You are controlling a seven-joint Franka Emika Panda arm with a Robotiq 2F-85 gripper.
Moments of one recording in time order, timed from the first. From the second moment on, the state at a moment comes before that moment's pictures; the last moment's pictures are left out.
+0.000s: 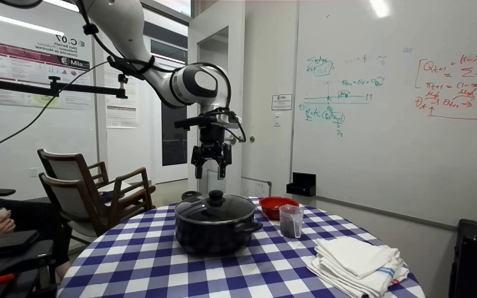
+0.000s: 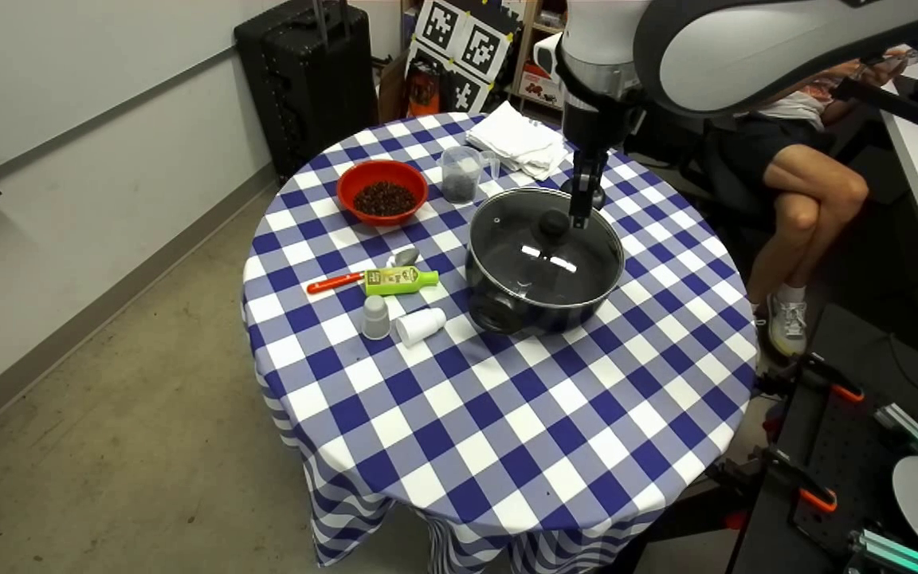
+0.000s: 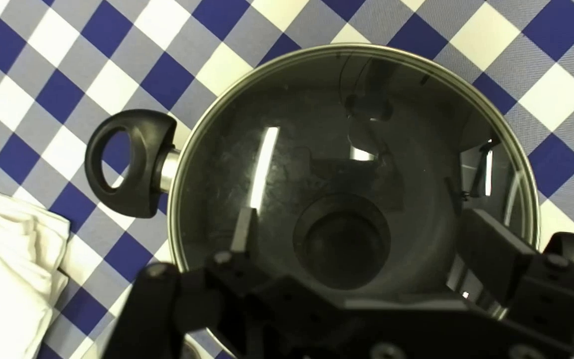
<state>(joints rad) 0.08 0.40 0.07 -1.81 -0.25 2.03 -0.12</state>
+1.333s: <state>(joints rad) 0.09 0.50 0.08 -1.77 -0.25 2.08 -0.20</state>
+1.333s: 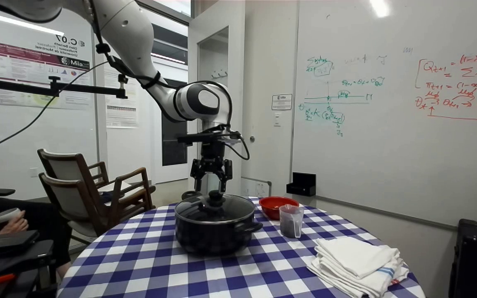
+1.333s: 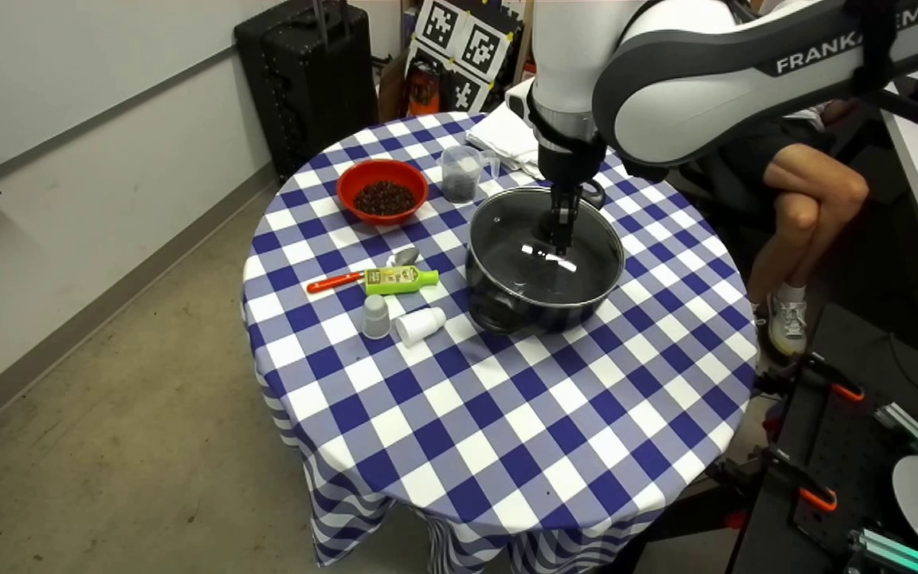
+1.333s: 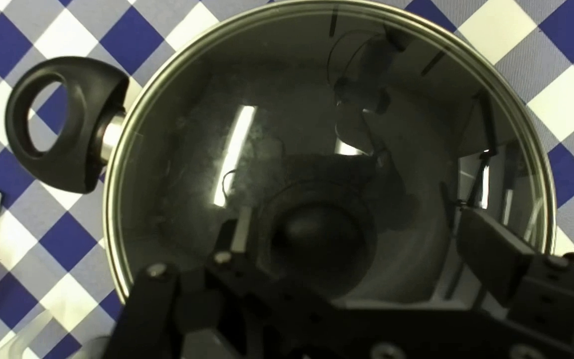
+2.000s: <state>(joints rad) 0.09 0.57 0.06 -1.67 -0.25 2.04 -0.20</state>
